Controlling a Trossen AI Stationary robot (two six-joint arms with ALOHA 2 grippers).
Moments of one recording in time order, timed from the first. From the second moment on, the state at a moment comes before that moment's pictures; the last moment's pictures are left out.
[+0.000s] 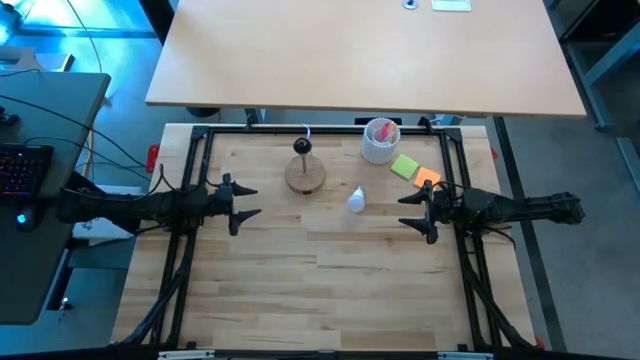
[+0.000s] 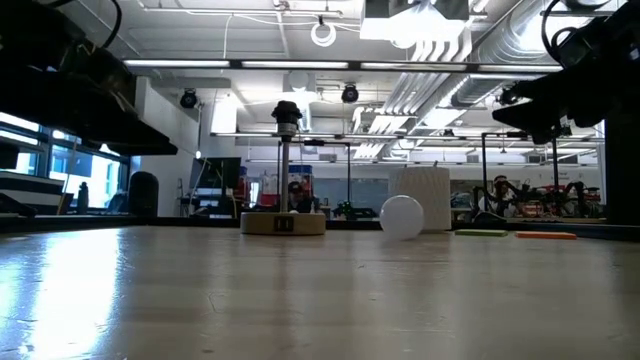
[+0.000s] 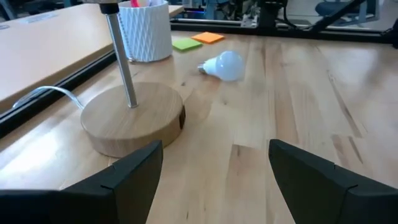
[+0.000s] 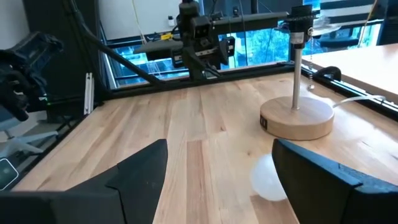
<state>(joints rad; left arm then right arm) 0.05 0.33 0.02 0.03 -0.21 -0.03 0.06 0.12 0.01 0.03 0.10 0.13</state>
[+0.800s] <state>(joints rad) 0.03 0.00 0.02 0.10 -0.19 -0.03 0.08 0.00 0.01 0.05 0.09 0.13</state>
